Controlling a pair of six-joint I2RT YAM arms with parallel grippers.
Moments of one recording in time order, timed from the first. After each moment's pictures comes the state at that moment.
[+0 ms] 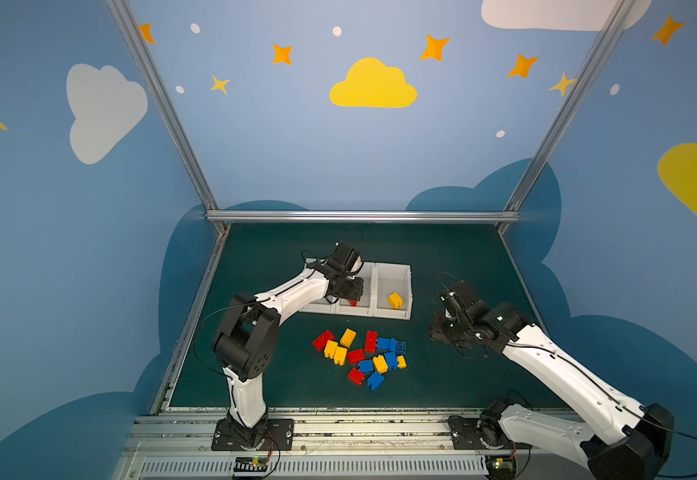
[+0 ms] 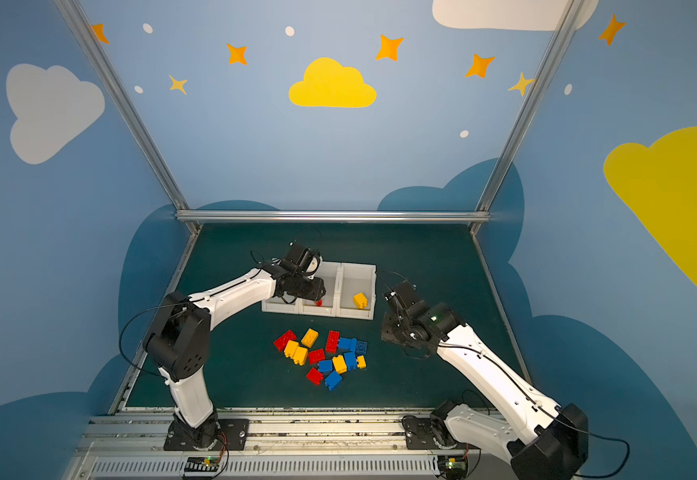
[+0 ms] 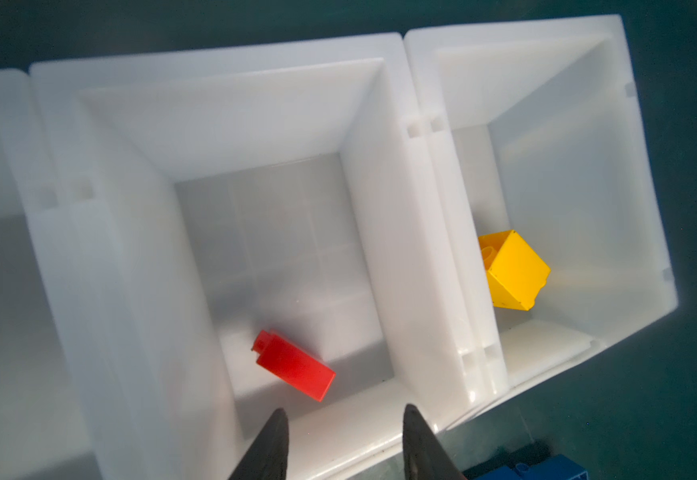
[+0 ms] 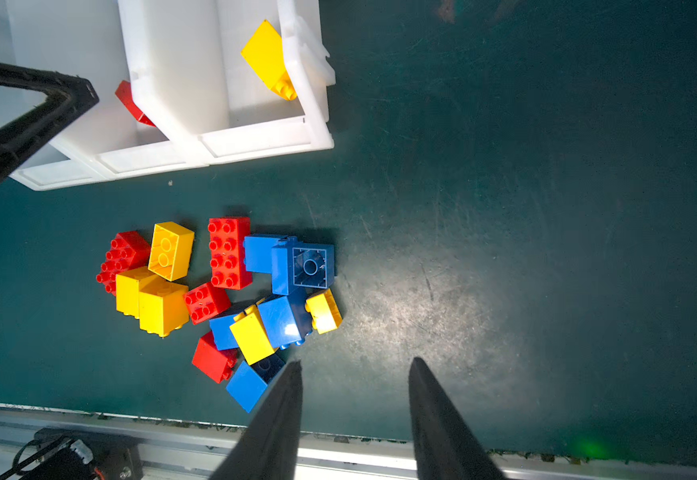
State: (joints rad) left arm -0.55 1.85 1.37 -0.54 0.10 -0.31; right arm 0.66 1.09 0.97 -1.01 0.05 0.80
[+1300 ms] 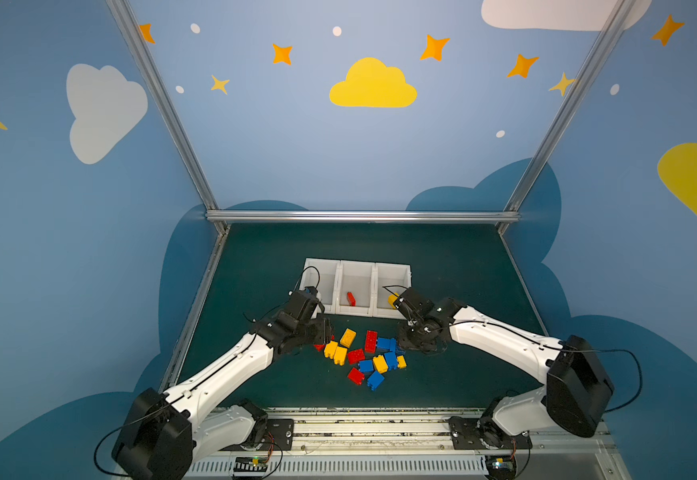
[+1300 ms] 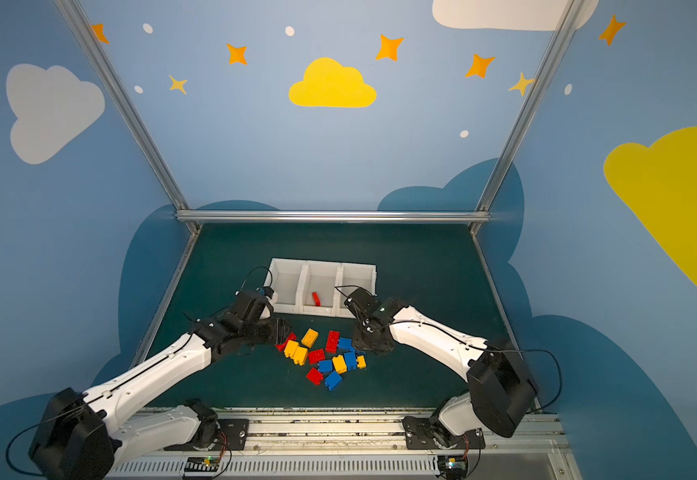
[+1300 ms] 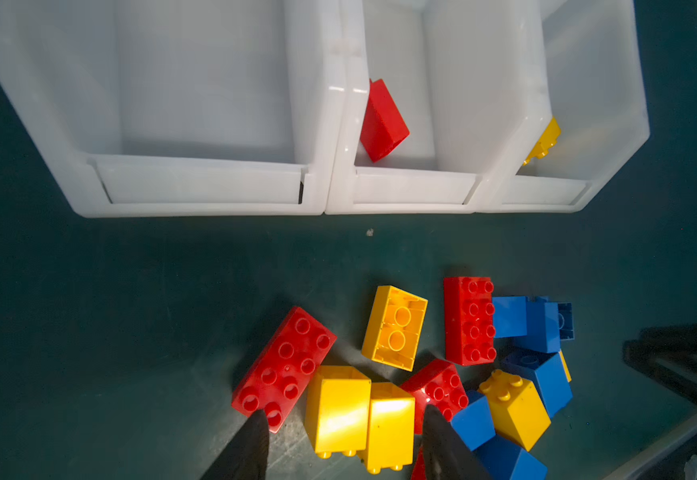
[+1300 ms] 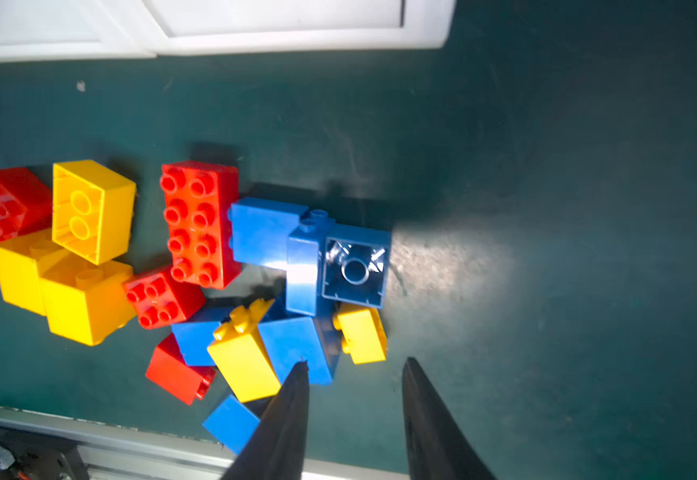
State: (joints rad) left arm -0.55 1.12 0.70 -0.50 0.07 -0.52; right arm 0.82 1.47 1.00 -0.85 -0.01 0.83
